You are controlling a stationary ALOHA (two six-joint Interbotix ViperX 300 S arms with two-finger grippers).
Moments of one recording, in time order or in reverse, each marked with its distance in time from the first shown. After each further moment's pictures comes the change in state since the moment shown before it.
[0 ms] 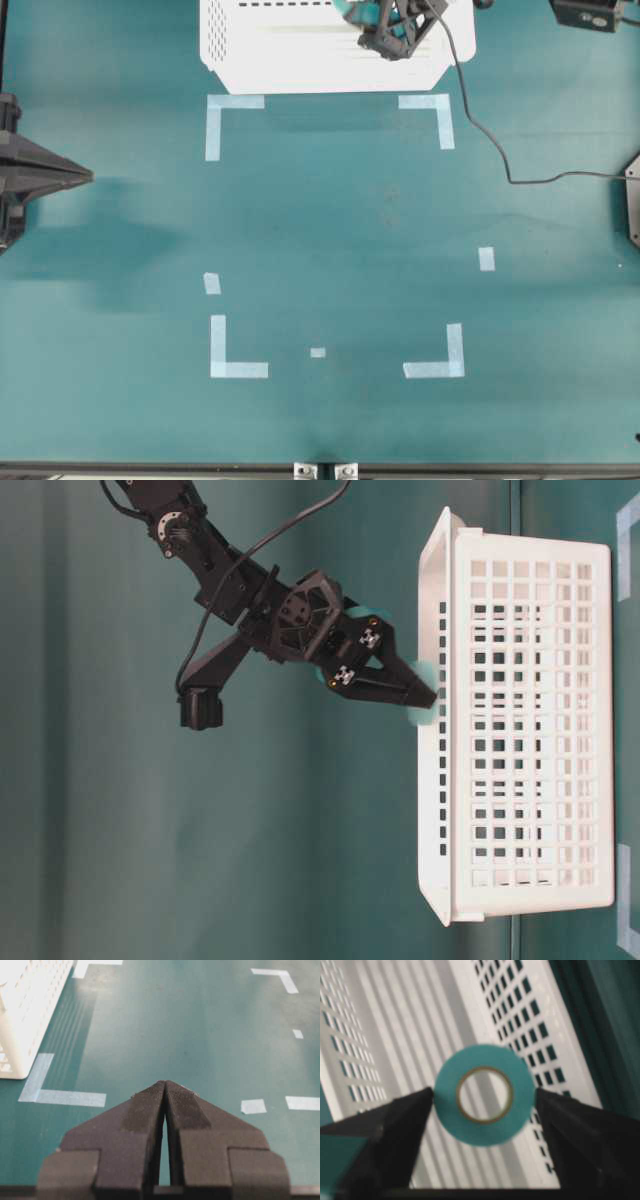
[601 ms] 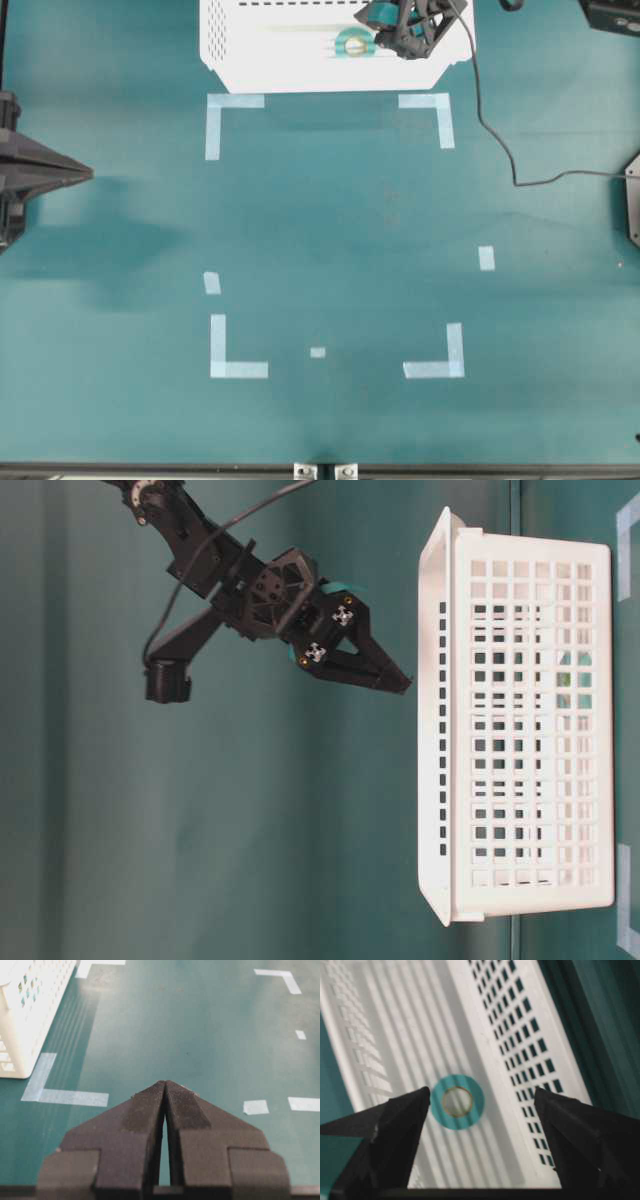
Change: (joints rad) left arm 0.008 0.000 0.000 0.000 0.000 -0.002; right arm 0.018 -0.095 0.054 -0.006 -0.021 0.002
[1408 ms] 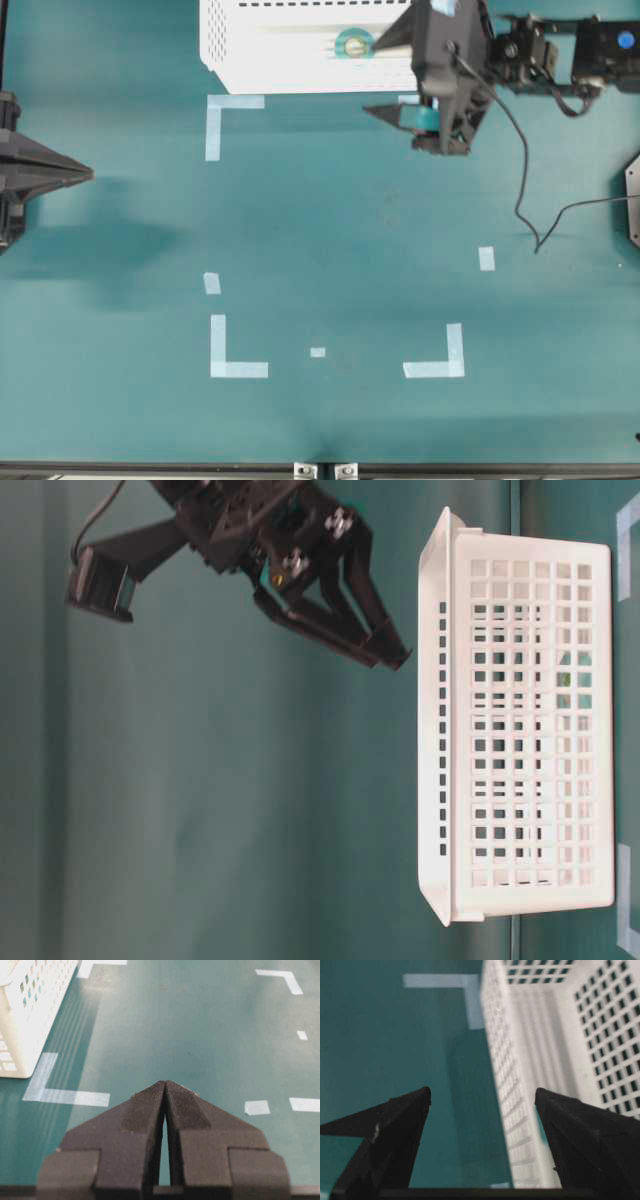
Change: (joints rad) left arm 0.003 0.002 0.000 0.000 0.000 0.002; right arm 0.213 -0.190 0.264 0.000 -0.244 0.006
